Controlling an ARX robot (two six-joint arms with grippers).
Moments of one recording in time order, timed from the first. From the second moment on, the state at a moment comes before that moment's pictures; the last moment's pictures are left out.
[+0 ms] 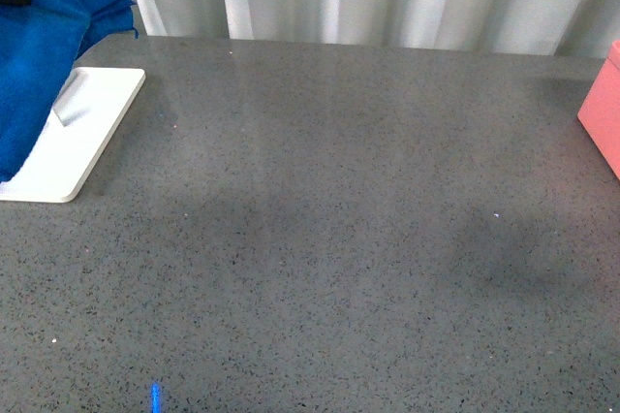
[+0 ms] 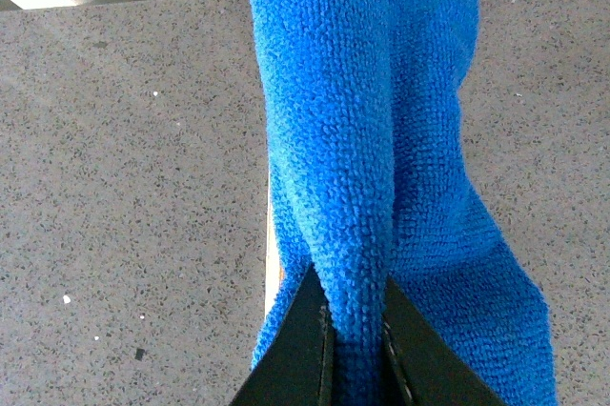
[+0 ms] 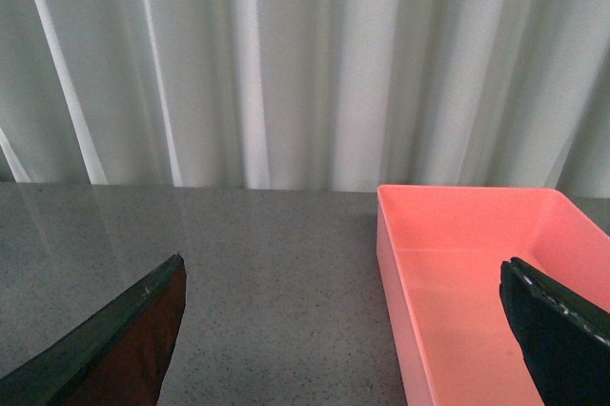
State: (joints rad) left arm 0.12 2.06 1.47 -0.12 -0.02 0.21; right arm 0.00 0.00 0.02 0.00 0.00 -0.01
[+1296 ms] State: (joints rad) left arm -0.48 1.56 1.03 0.32 0.23 -0.17; right arm 0.00 0.00 0.02 0.00 0.00 -0.01
